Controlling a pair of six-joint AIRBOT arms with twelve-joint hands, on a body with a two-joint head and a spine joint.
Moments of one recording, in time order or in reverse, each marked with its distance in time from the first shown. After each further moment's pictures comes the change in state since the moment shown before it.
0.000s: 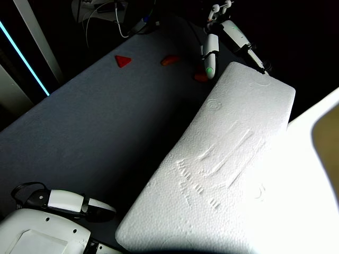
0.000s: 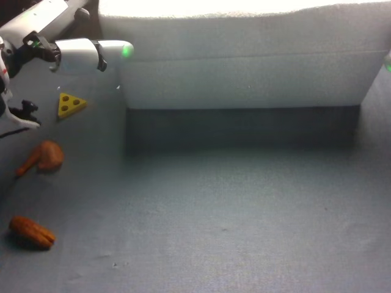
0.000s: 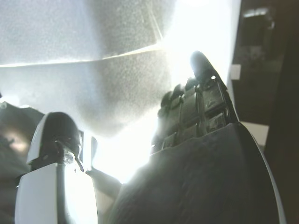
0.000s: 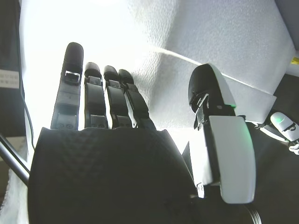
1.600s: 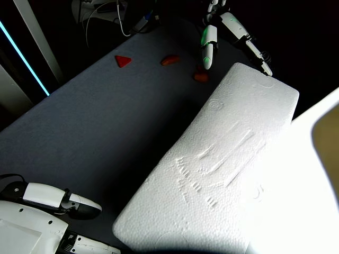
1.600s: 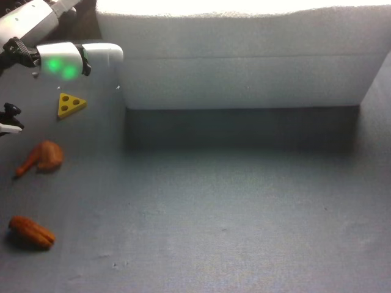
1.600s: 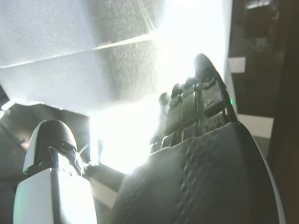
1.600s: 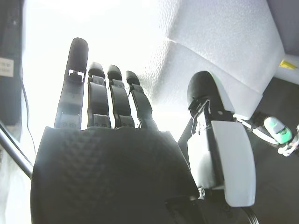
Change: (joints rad) left arm 0.054 0.069 -0.063 0.022 -0.076 0.007; right arm -0.036 0.086 -0.098 -0.045 0.072 -0.020
